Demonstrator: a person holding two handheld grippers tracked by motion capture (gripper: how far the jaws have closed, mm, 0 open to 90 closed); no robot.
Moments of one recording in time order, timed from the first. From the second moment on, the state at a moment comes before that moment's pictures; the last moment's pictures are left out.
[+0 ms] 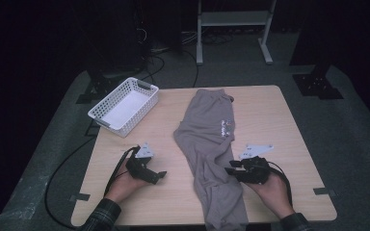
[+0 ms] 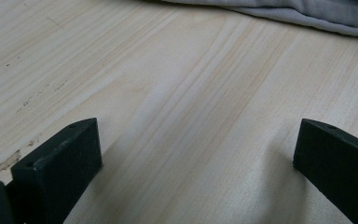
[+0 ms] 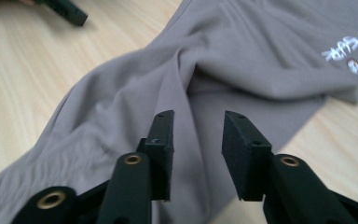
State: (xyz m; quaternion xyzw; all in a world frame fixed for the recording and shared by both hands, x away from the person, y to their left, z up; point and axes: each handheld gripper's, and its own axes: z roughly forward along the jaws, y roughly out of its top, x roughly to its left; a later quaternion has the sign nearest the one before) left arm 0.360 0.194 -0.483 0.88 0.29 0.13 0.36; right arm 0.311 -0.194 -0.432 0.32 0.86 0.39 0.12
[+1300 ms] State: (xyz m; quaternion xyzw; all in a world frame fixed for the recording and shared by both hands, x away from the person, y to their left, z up) left arm 0.359 0.194 -0.483 0.87 0.29 0.13 0.36; right arm 0.306 -0.223 -0.453 0.38 0.88 0.27 0.11
